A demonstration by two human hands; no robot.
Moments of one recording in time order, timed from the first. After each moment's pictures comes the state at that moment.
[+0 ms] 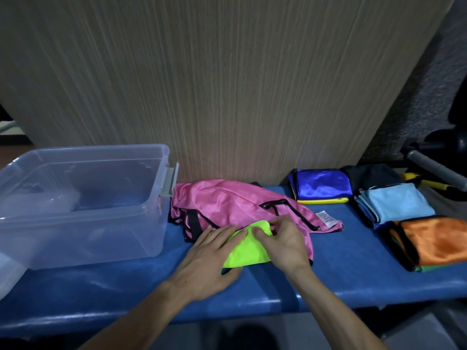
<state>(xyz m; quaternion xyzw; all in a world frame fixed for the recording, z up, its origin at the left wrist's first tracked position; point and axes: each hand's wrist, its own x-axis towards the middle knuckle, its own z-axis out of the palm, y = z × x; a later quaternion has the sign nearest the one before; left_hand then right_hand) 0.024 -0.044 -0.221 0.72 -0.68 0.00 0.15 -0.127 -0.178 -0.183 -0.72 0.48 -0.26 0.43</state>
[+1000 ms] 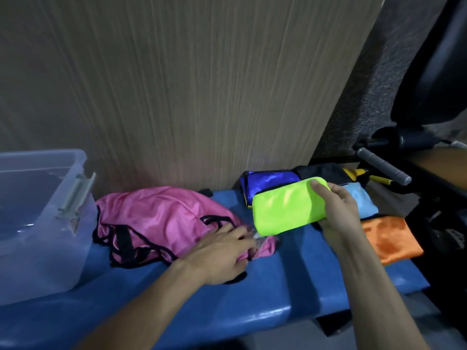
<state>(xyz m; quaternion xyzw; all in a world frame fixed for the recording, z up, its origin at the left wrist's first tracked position) -0.049 -0.180 -0.186 0.64 -0.76 -0.06 0.07 -0.246 -0.340 -0.135 -0.43 0.48 -0.49 0.59</state>
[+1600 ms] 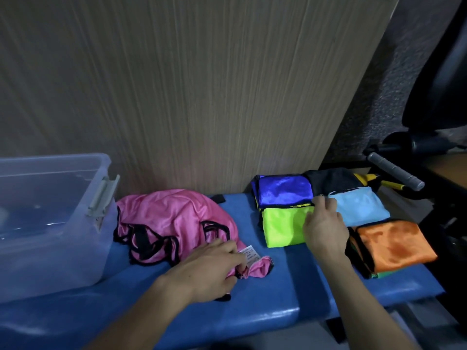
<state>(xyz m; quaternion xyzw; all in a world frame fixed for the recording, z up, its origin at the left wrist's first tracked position) -0.032 -0.126 -0.174 0.66 -0.74 -0.12 0.07 -0.224 -0.332 -0.192 -0.76 0.60 -0.23 0.01</state>
